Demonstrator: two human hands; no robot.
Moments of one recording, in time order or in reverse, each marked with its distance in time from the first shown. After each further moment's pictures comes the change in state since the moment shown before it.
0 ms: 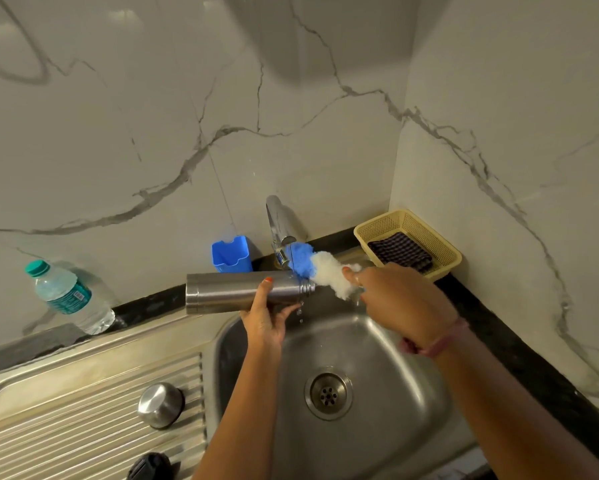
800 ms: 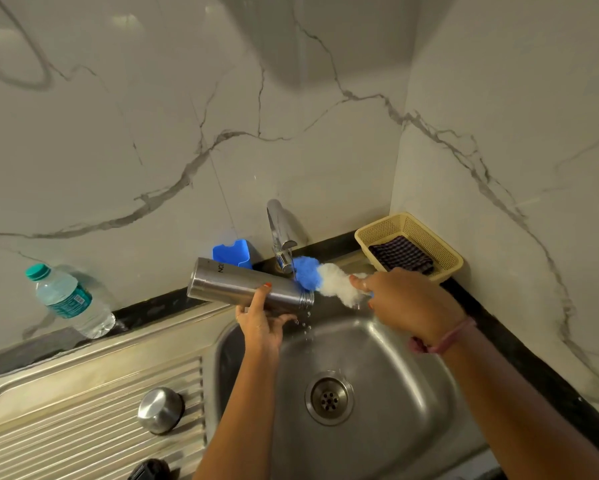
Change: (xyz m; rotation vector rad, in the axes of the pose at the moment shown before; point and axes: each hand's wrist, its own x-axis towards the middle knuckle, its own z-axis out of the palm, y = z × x) left_hand 0.001 0.005 -0.001 0.077 -0.031 0.033; right_hand 0.008 0.013 0.008 0.014 -0.144 0.037
